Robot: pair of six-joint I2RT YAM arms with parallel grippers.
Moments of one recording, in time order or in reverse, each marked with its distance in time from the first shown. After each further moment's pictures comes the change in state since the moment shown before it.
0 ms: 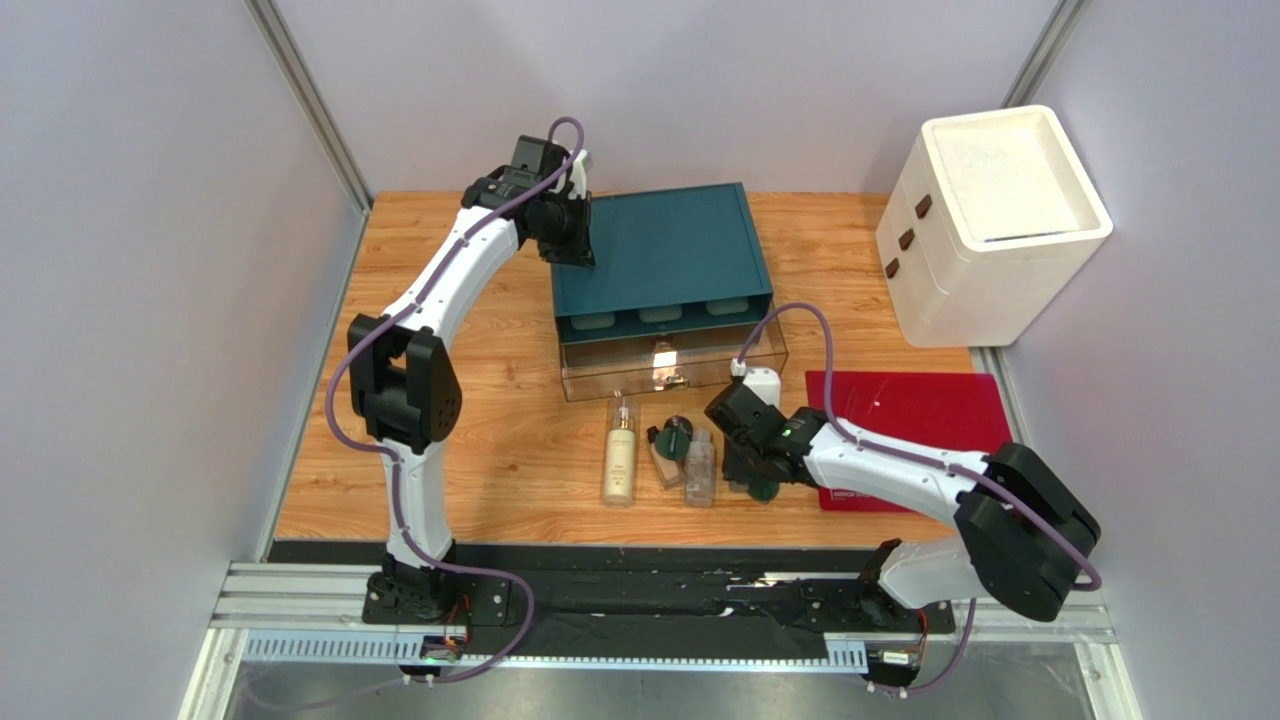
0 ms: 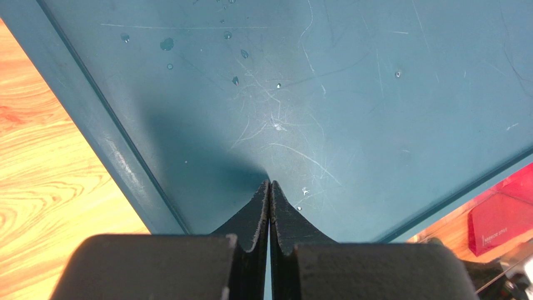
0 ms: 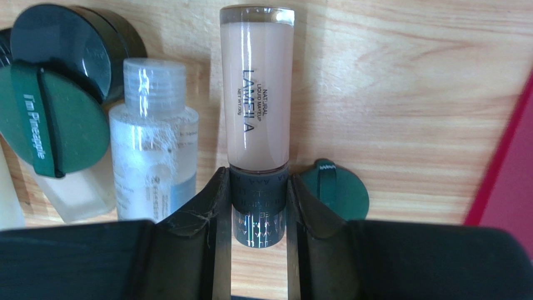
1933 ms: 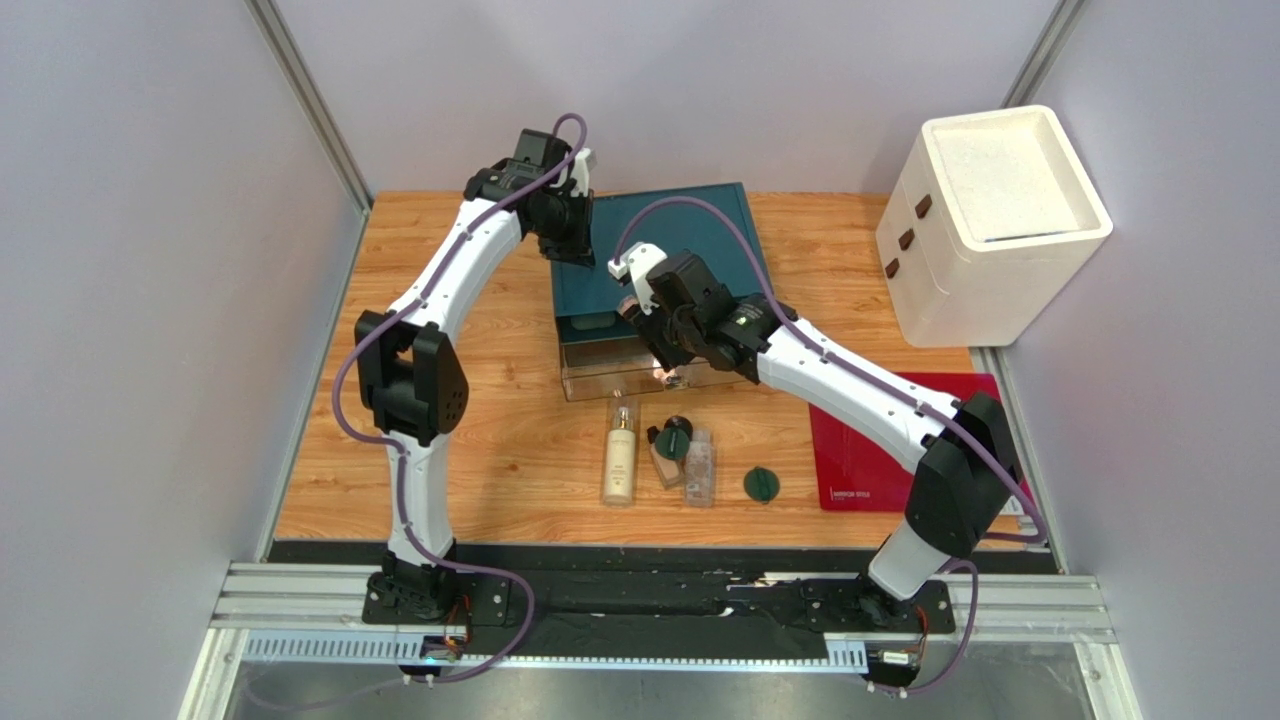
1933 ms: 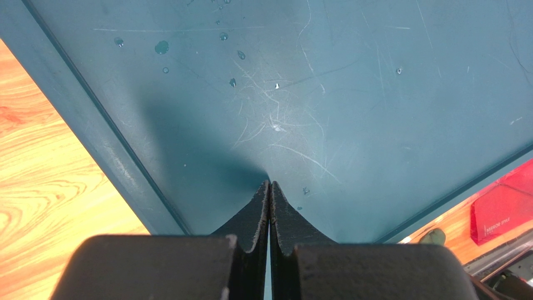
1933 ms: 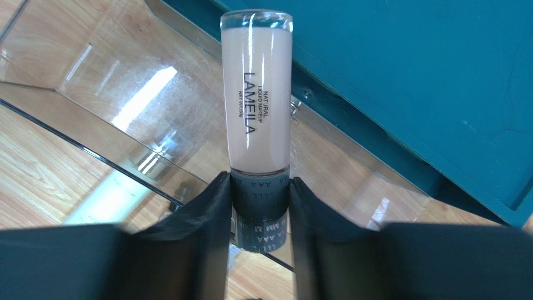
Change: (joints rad) left arm 0.000 0.051 0.095 -0.085 0.015 0.026; right arm -0.040 0.279 0.747 -0.110 -0.107 -0.811
